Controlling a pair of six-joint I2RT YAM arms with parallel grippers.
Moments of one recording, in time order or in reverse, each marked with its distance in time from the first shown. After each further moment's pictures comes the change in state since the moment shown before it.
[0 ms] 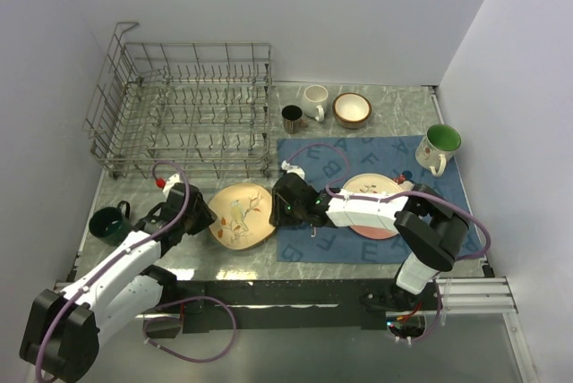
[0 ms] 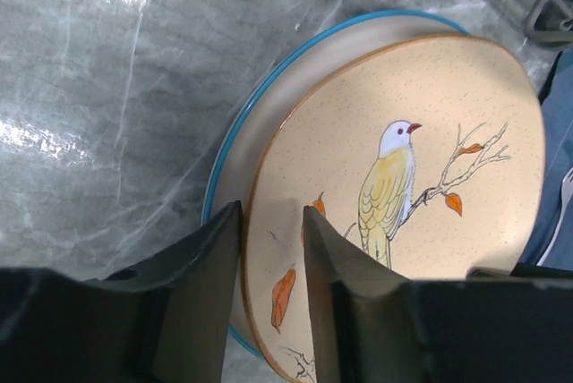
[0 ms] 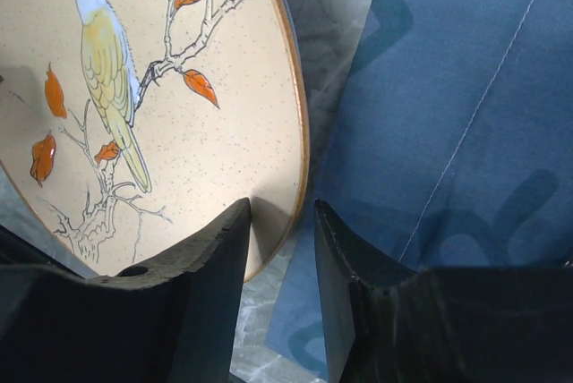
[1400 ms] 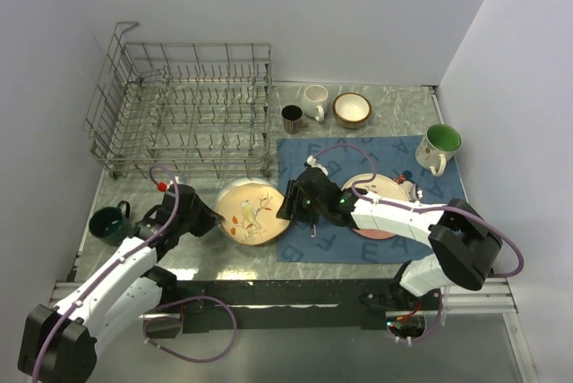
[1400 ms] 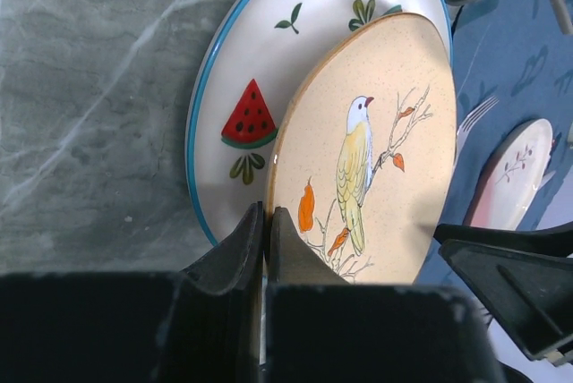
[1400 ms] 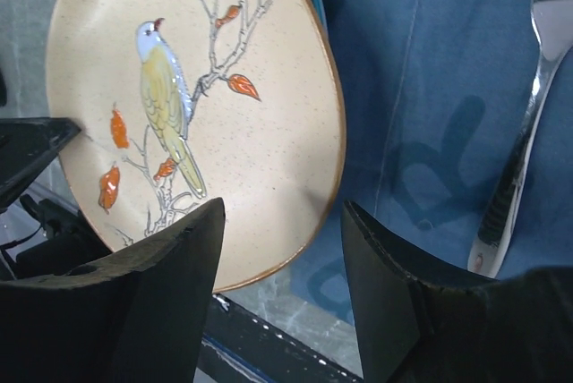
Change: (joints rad) left arm 0.000 -0.082 -0.002 -0.015 0.180 -0.145; right arm -0.090 -0.204 -0.114 -0.026 -0.076 0.155
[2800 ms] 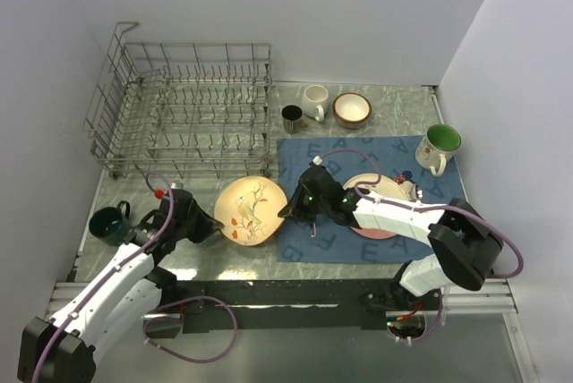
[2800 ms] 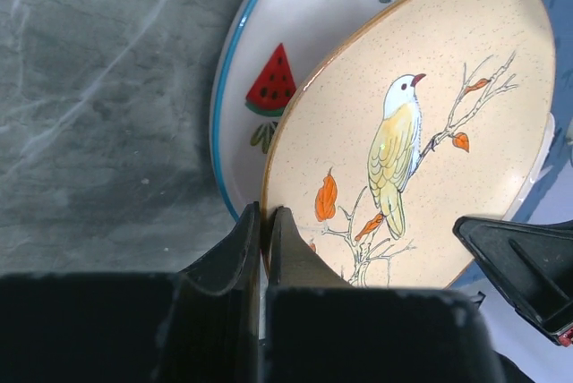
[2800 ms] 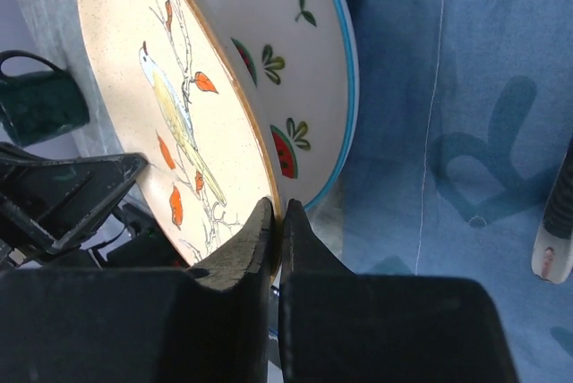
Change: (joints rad) left arm 0.004 -0.071 -0.013 -0.100 0.024 -0.051; right arm -0.027 0.007 -0.029 0.076 -0.083 0.167
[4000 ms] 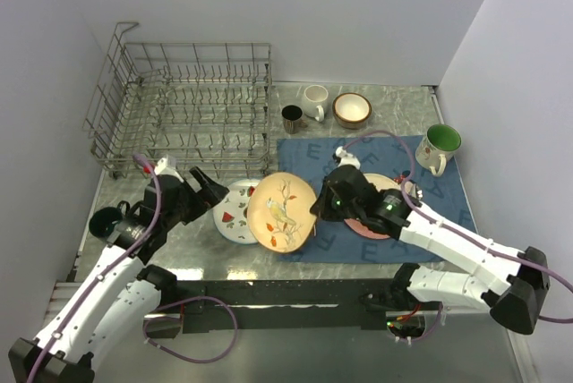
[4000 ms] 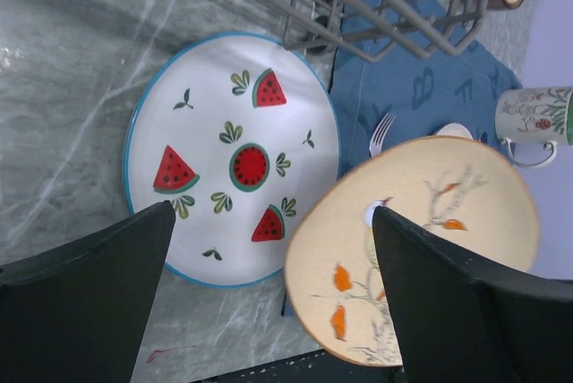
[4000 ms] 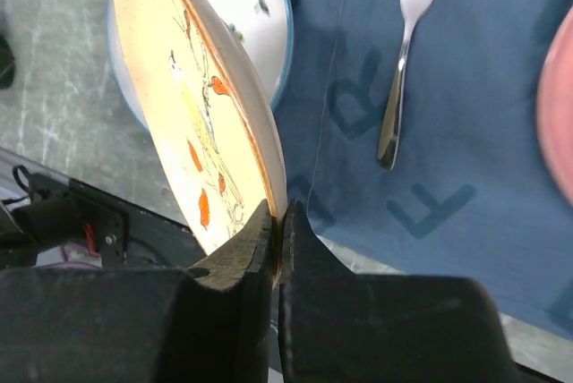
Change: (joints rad) left arm -0.008 -0.071 0.189 -0.003 -0.080 0.173; right arm 0.048 -0.406 0.100 -0.499 0.225 -0.267
